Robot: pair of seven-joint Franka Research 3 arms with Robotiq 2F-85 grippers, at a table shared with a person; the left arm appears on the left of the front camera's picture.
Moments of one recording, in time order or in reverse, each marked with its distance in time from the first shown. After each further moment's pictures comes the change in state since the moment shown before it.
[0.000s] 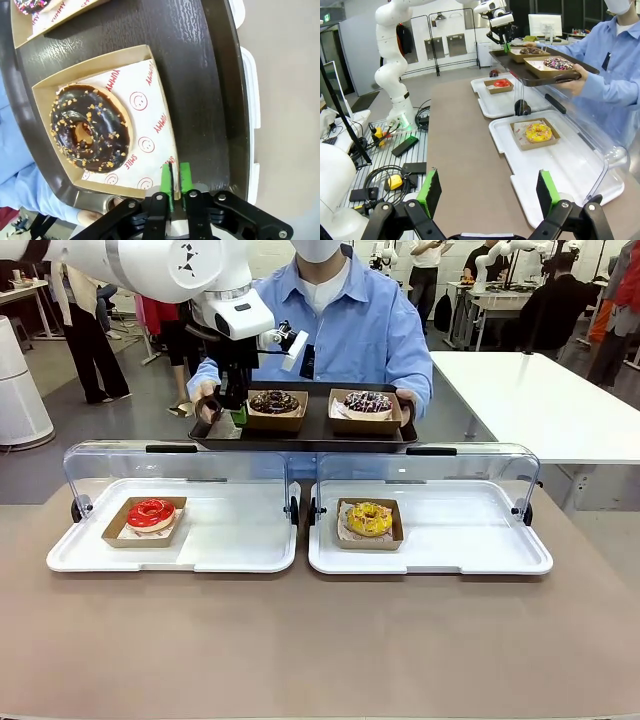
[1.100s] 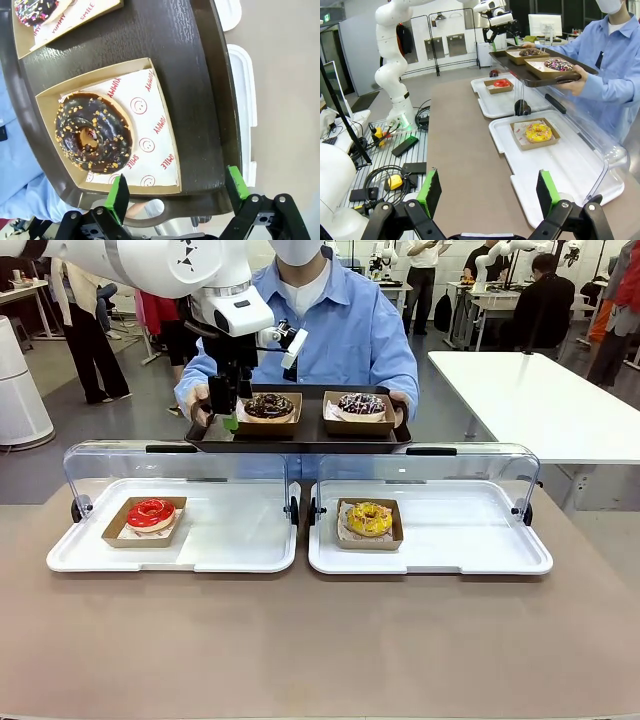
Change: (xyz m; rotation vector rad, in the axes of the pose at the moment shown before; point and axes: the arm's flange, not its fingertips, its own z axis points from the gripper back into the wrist) left arm 0.000 -0.001 0.003 -0.016 0.005 0.000; right arm 0.000 0.000 0.000 0.000 0.000 0.000
